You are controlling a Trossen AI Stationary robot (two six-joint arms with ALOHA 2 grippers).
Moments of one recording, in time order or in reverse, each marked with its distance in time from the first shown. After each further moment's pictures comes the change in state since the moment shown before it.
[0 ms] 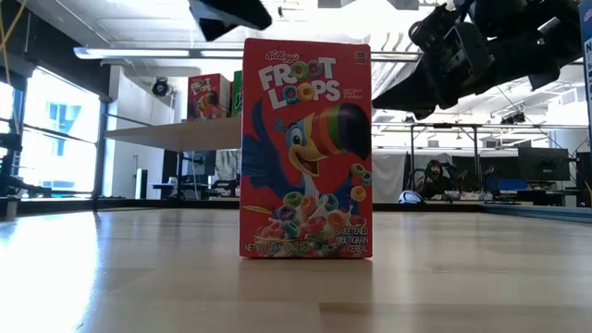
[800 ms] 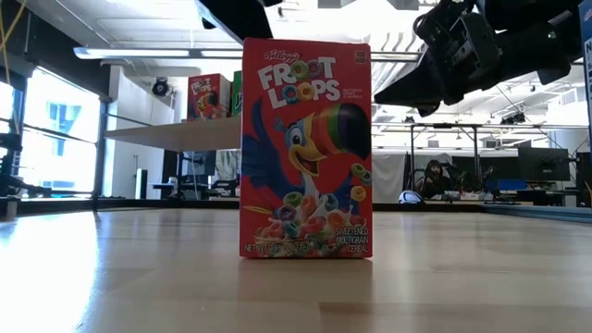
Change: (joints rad) left arm -0.060 0.270 0.359 -0.370 -0.123 -0.132; right arm 0.070 0.000 0.000 0.009 0.082 0.023
